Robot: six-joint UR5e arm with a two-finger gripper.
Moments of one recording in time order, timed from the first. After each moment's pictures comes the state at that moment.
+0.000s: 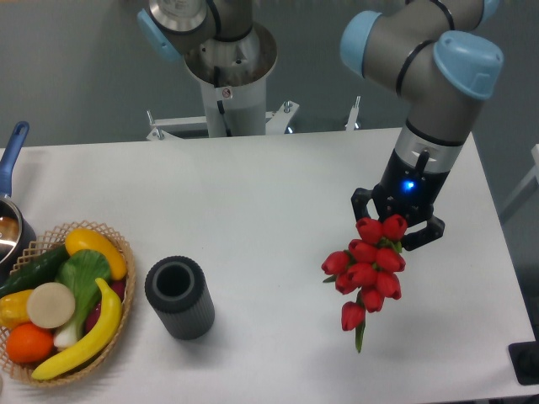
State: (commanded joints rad) arm 2.74 -1.93 -1.41 -1.24 1.20 1.16
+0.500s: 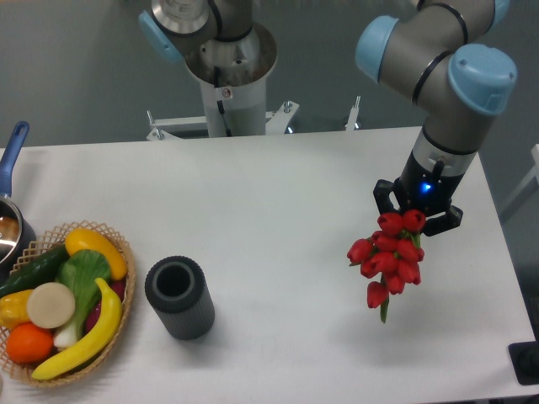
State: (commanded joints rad) arm 2.73 -1.96 -1.41 -1.27 1.46 1.18
